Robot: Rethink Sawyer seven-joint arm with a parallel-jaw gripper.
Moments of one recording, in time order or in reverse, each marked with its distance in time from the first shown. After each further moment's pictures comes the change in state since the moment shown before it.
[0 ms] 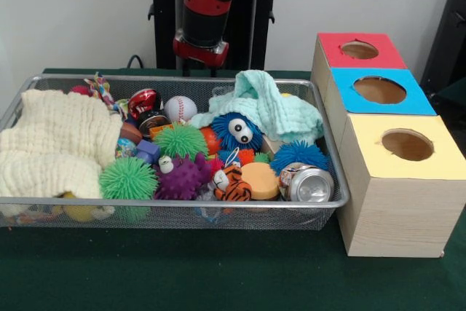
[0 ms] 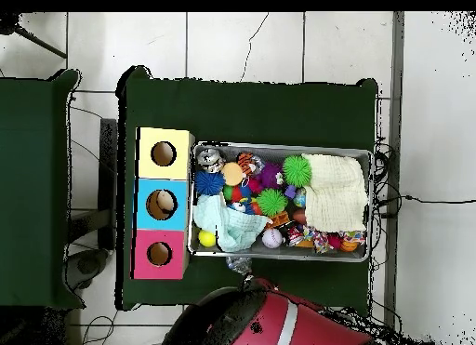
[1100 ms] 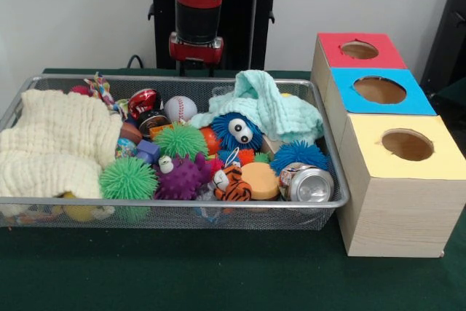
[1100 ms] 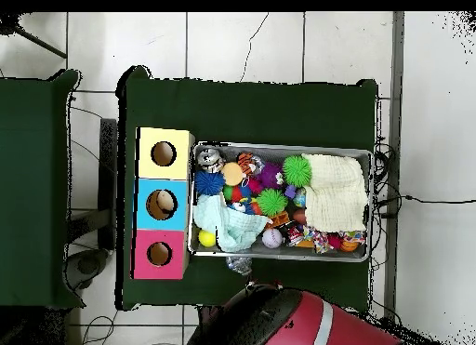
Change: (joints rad) arm -0.069 0.013 0.021 -0.036 -0.300 -0.113 0.000
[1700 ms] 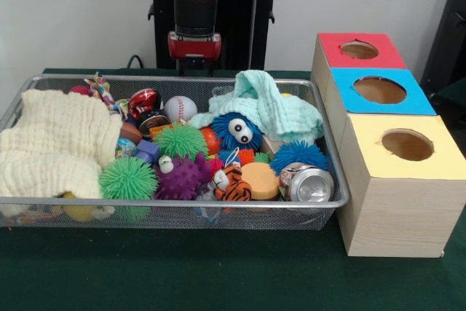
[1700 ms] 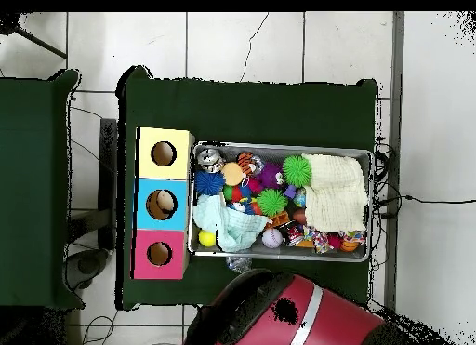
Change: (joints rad) arm 0.011 0.100 -0.087 0.003 -0.135 -0.339 0.000
